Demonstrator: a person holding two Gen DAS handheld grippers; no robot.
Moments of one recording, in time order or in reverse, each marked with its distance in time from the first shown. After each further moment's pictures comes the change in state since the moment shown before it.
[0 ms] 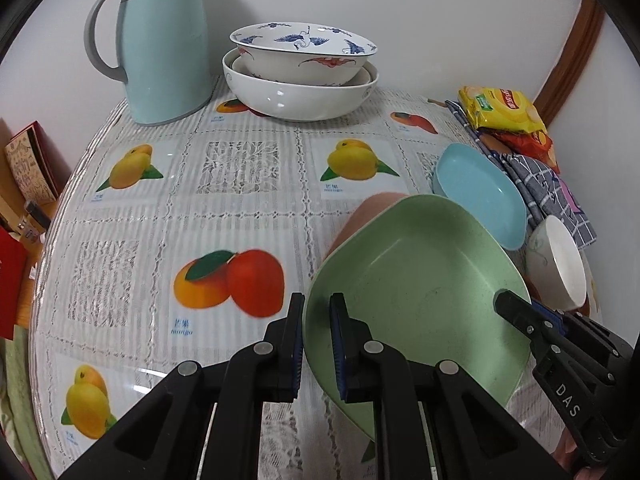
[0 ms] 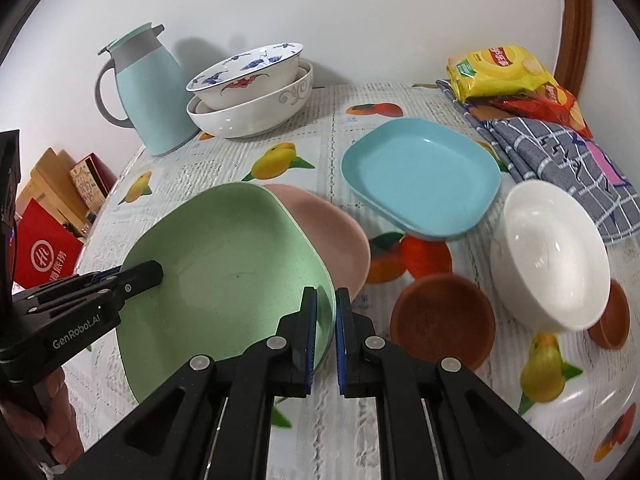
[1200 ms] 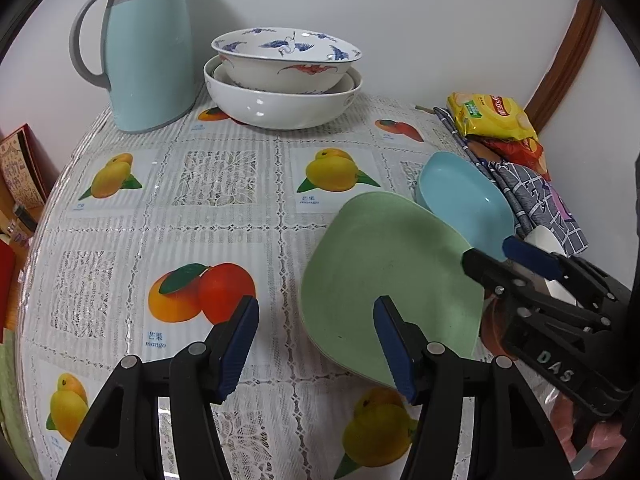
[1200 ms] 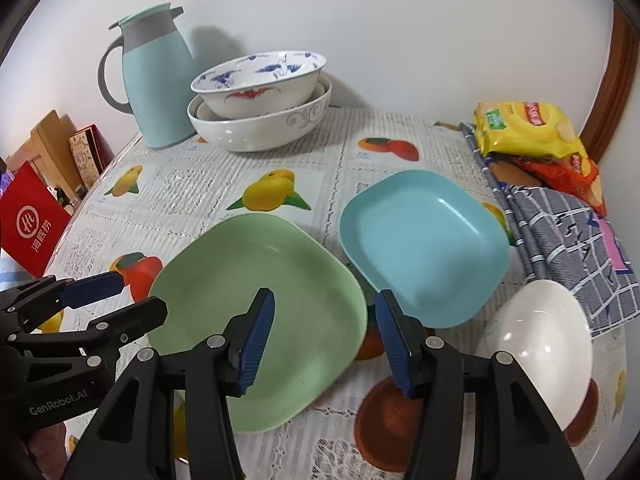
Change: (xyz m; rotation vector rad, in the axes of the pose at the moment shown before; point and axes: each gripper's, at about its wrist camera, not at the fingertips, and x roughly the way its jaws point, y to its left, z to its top) left arm 0.000 -0.014 0.004 -0.001 -0.027 -0.040; right arm 0.015 0.002 0.040 -0.174 -0.033 -0.035
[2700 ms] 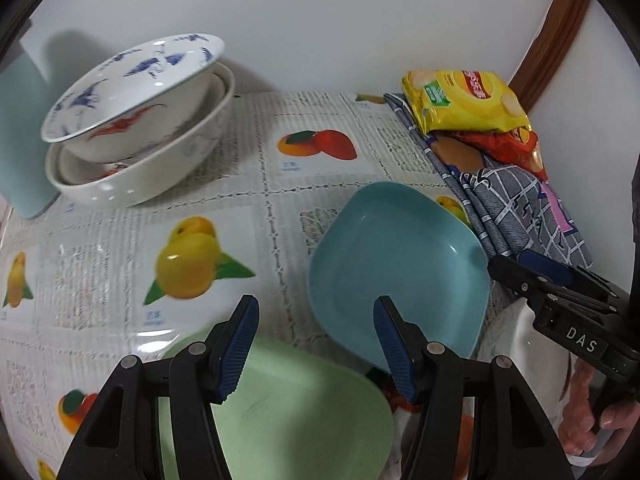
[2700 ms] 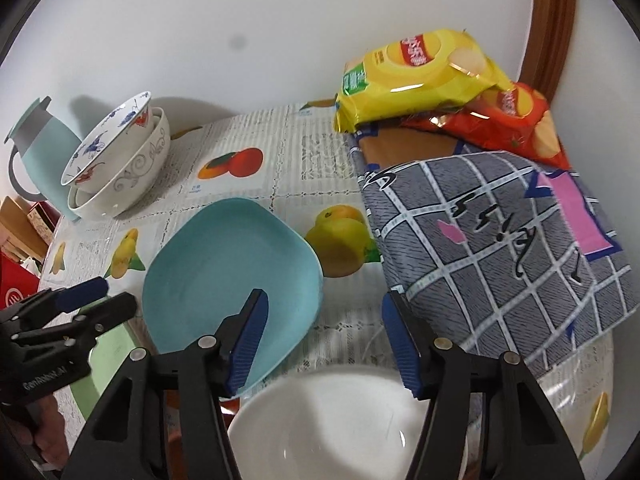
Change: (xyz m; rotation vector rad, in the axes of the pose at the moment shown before) left arm 0.087 -0.107 0.089 0.105 0.085 -0.034; right arm 0.044 -0.174 0.039 0.238 0.104 -0.013
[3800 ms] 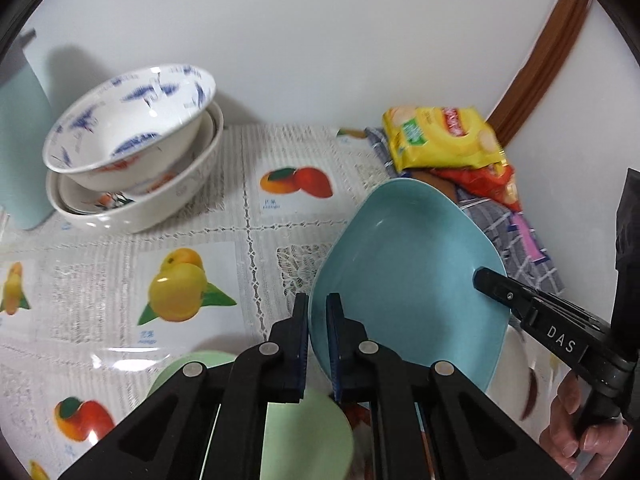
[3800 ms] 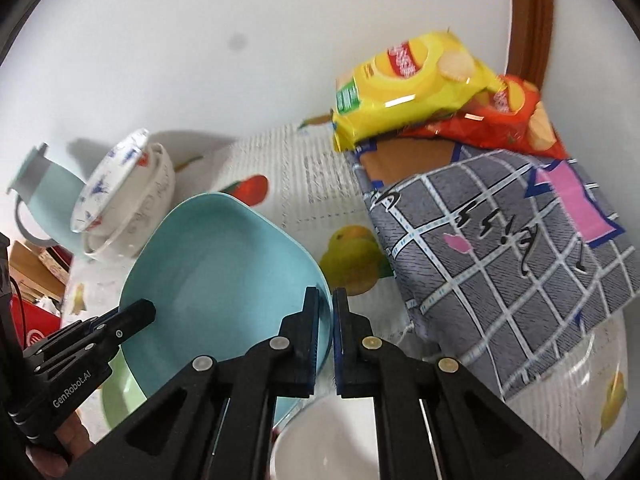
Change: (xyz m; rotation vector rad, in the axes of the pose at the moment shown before) left arm -0.041 -0.005 0.013 -0.039 -0.079 -0.075; right arm -0.019 0.000 0.005 0.122 -0.032 0.047
